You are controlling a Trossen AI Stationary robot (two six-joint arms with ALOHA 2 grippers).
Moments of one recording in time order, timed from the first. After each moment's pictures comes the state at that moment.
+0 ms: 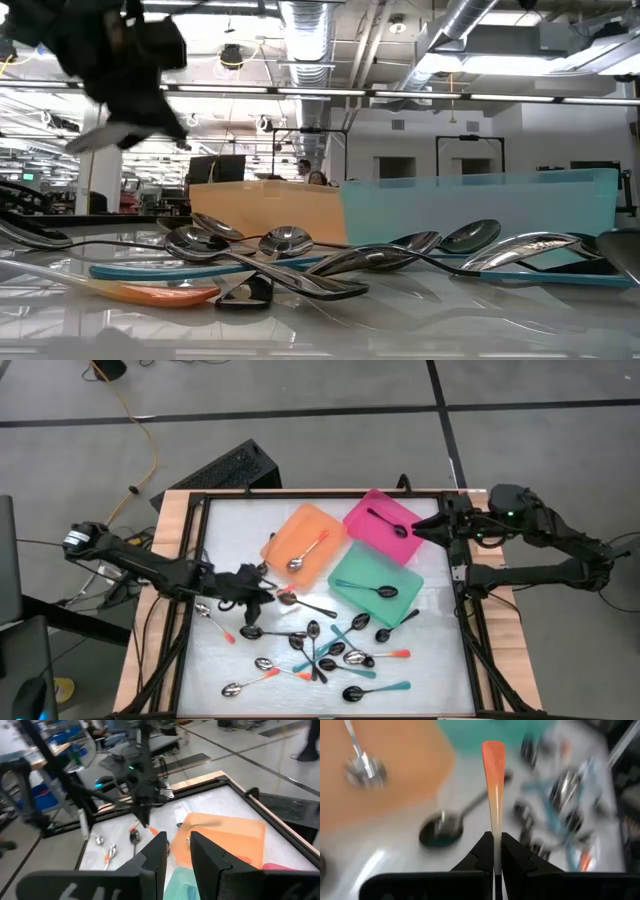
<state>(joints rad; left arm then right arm) -0.25 1.01 0.49 -0.13 -0.22 -0.69 -0.23 0.72 1.10 -0.62 -0.15 0.23</state>
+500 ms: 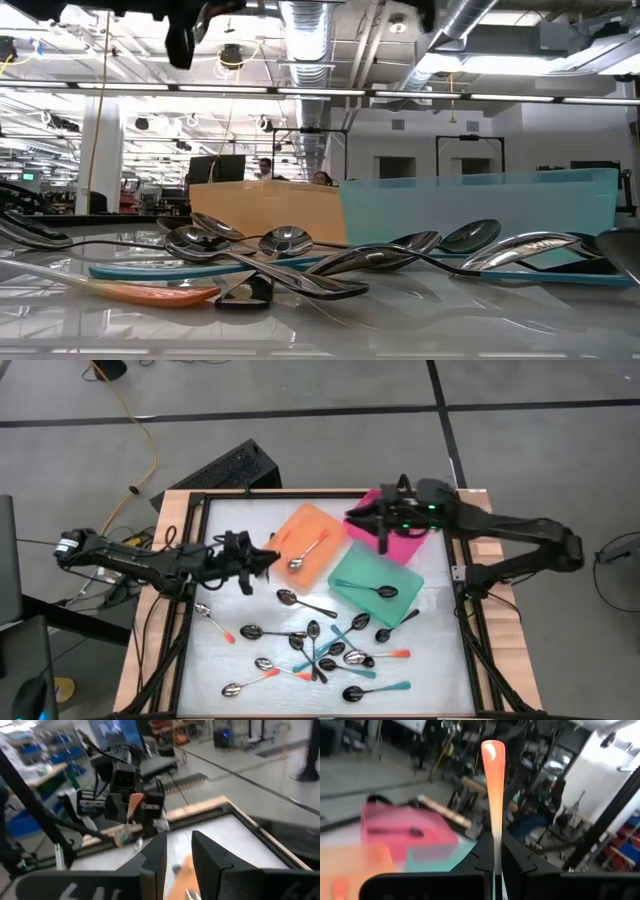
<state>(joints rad) -0.12 0.87 0.50 0.44 -0.35 -0.45 -0.23 1.18 1.10 -0.01 -0.16 0.24</state>
